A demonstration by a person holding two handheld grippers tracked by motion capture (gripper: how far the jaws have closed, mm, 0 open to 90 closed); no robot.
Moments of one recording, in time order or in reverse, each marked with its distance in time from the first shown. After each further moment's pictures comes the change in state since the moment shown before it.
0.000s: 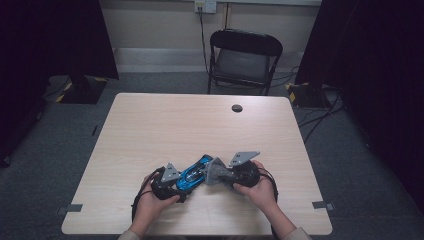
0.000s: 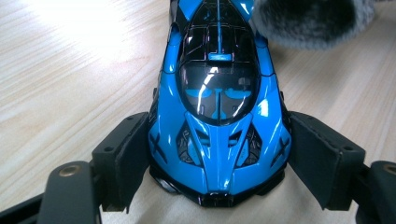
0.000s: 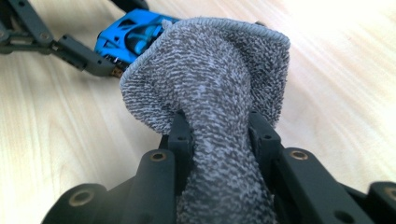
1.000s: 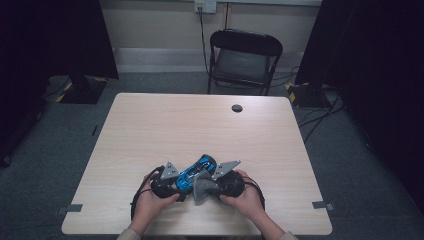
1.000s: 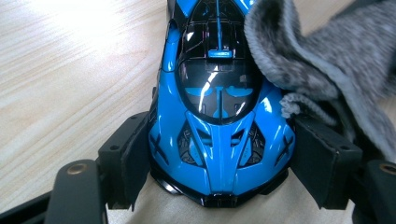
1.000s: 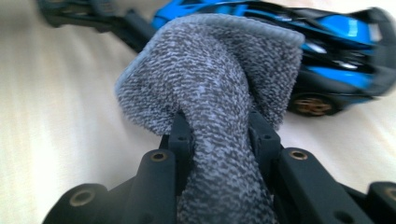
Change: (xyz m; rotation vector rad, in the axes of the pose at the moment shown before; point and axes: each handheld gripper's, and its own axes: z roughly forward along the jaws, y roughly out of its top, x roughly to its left) left arm 0.003 0.001 -0.001 0.022 -0.021 -0.044; right arm 0.033 0.008 0.031 0.072 0.078 -0.055
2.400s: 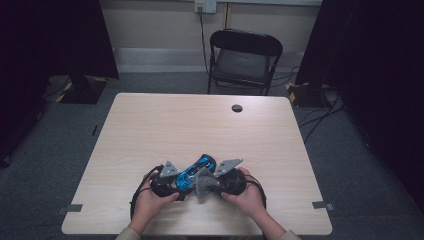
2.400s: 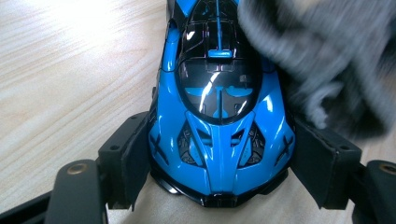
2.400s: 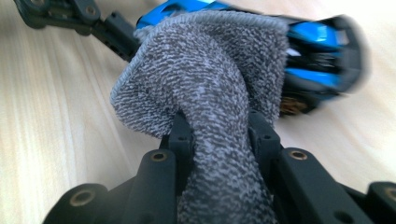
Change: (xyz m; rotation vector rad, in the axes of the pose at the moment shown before) left arm 0.002 0.001 0.000 0.003 -0.022 -0.040; right arm 0.000 0.002 -0.001 -0.009 -0.025 -0.011
